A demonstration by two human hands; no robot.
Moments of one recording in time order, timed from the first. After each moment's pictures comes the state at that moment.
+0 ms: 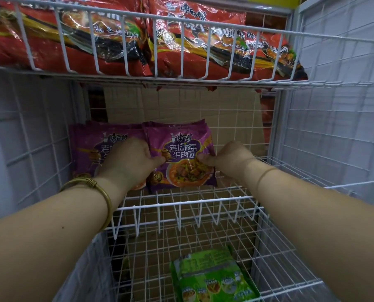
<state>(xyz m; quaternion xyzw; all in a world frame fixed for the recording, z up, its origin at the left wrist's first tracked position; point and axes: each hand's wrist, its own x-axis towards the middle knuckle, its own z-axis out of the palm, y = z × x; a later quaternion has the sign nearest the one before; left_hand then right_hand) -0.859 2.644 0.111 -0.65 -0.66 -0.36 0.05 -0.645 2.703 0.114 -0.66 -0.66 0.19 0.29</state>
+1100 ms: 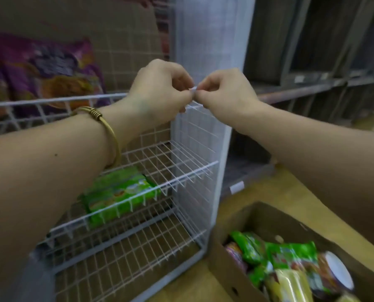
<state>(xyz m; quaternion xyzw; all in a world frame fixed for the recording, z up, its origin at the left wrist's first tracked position) -0.634 2.566 0.077 -0.81 -0.36 -0.43 -0.14 -0.485 2.528 0.076 -0.64 -0.63 0.02 0.44</state>
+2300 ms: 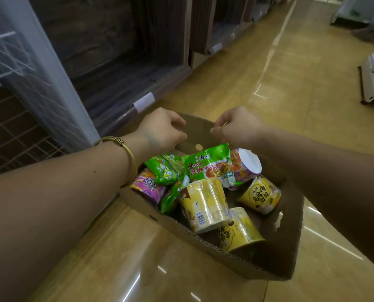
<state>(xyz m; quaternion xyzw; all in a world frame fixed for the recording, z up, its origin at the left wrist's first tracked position) -0.348 2.534 -0.248 -0.84 -0.35 -0.08 -0.41 -0.205 2.411 -0.232 -0.87 -0.36 0.22 0.24</state>
